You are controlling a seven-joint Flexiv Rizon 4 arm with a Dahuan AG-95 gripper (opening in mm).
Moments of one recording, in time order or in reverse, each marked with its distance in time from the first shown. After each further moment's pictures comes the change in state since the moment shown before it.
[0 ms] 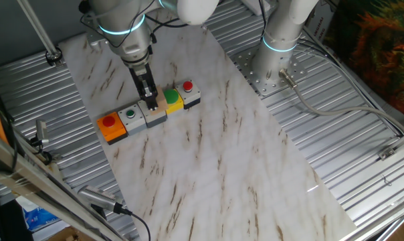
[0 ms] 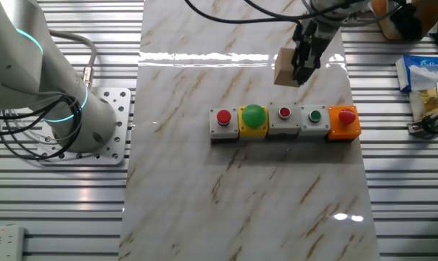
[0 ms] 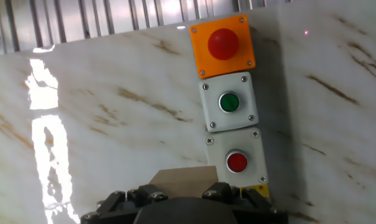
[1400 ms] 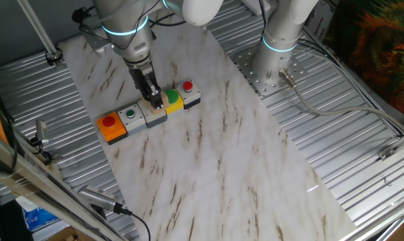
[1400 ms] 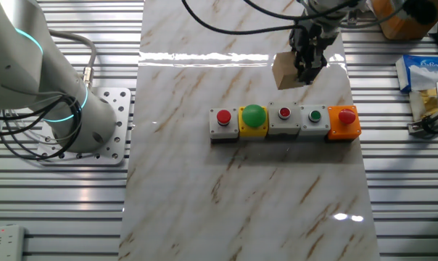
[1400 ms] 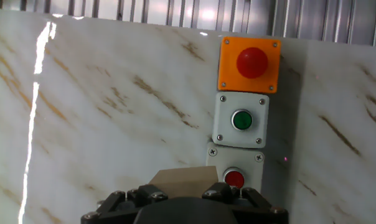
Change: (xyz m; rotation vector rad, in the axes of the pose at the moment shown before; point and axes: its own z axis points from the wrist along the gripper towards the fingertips) arm 0.003 0.009 0.002 0.007 -0.018 -0.276
